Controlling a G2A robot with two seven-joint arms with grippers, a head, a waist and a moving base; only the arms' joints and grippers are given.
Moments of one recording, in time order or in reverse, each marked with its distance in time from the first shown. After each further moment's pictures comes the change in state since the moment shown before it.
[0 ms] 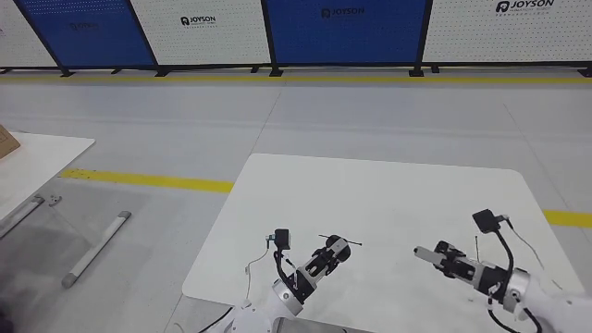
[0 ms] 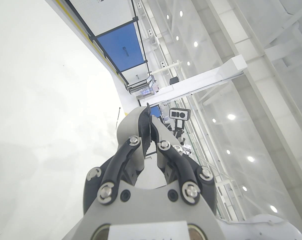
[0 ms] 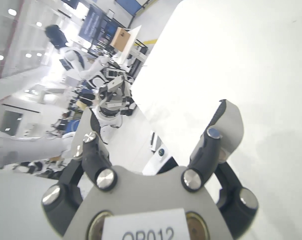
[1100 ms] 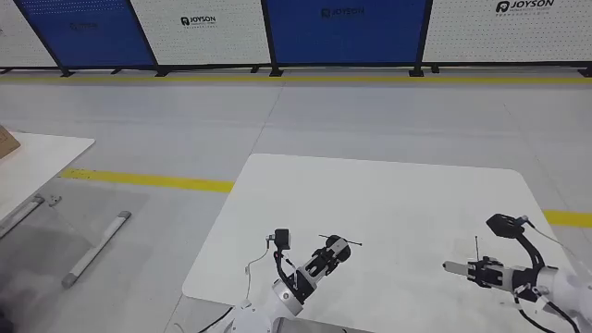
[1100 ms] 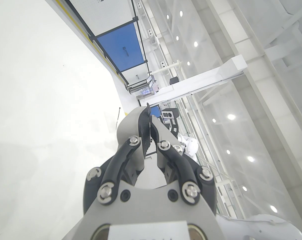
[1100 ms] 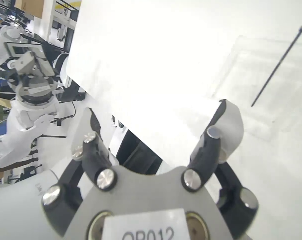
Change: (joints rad) left arm 0.000 0.000 0.000 0.000 0.000 0.000 0.000; right arm 0.061 0.051 0.067 0.081 -0.211 0.062 0.275
